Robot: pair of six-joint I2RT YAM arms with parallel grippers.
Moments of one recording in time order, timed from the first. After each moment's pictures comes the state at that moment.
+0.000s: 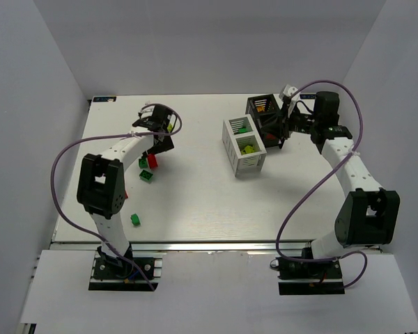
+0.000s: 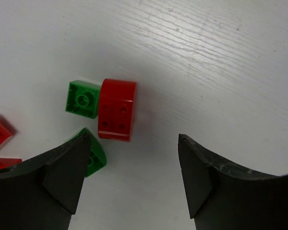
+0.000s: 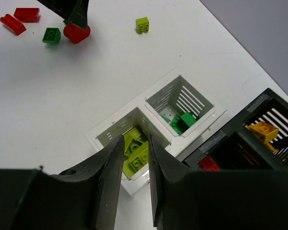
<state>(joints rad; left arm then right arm) -0.32 1.86 1.44 -0.68 -0.42 -0.61 0.07 1.50 1.26 -0.21 -1.02 -0.45</state>
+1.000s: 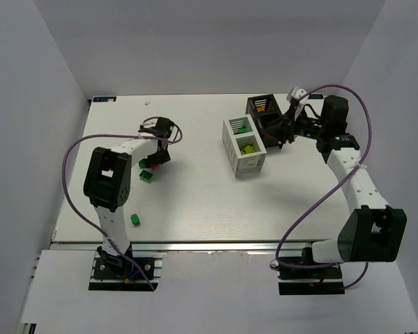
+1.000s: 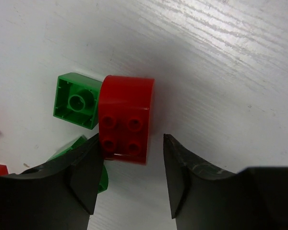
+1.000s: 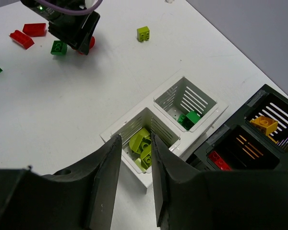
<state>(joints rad) -0.31 1.95 1.36 -0.63 -0.47 -0.65 0.04 1.37 1.16 -0.17 -1.02 -0.35</state>
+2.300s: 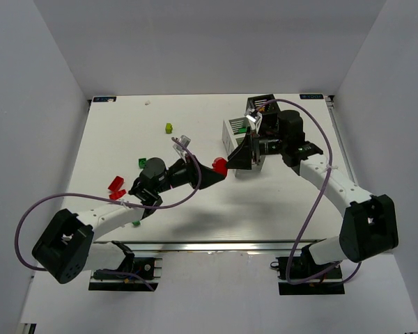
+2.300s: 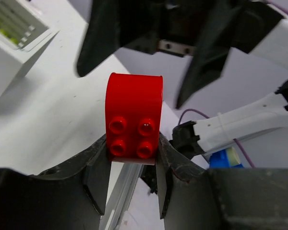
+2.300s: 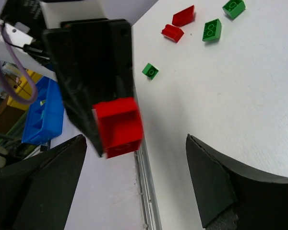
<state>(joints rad) -0.64 1.26 0.55 0.74 0.55 -0.82 0.39 1.40 1.04 -0.03 -1.14 0.32</state>
